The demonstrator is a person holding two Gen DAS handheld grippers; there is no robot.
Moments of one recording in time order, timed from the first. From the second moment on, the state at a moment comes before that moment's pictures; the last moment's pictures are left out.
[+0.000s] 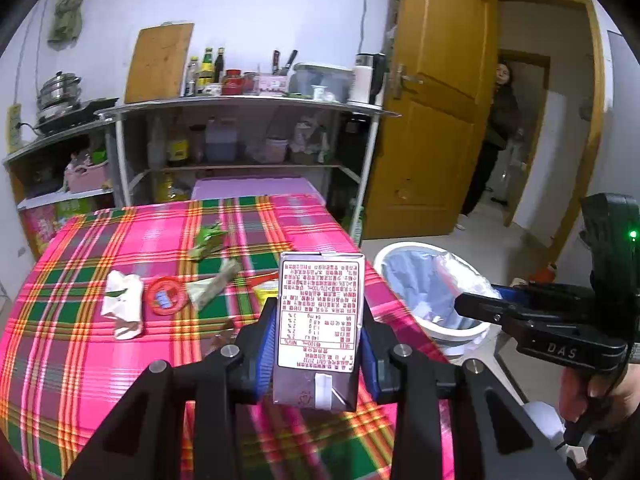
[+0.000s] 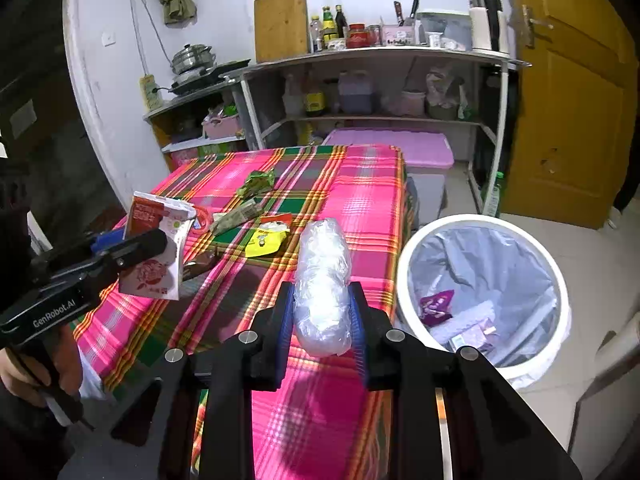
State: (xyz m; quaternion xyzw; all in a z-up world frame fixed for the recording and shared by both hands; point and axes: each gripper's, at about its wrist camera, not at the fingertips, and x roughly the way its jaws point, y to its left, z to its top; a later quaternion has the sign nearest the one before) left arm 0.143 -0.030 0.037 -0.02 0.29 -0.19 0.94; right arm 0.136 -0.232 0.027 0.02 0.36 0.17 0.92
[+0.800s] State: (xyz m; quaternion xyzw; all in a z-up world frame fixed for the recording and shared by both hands) left arm 0.186 -0.124 0.028 -0.01 0.31 -0.28 0.91; right arm 0.144 -0.318 0.018 0.06 0.36 0.07 0.93
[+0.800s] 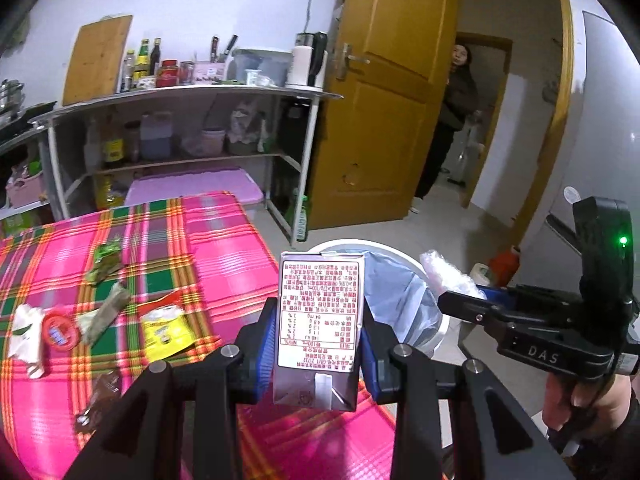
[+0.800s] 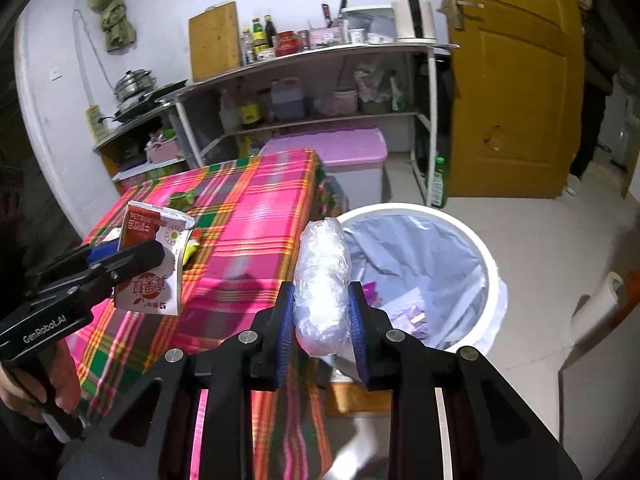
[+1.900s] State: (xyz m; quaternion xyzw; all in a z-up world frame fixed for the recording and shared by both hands) left arm 0.273 -0.198 -0.023 -0.03 0.37 -0.29 0.88; right arm 0.192 -0.375 -0.025 0.08 0.38 0.02 0.92
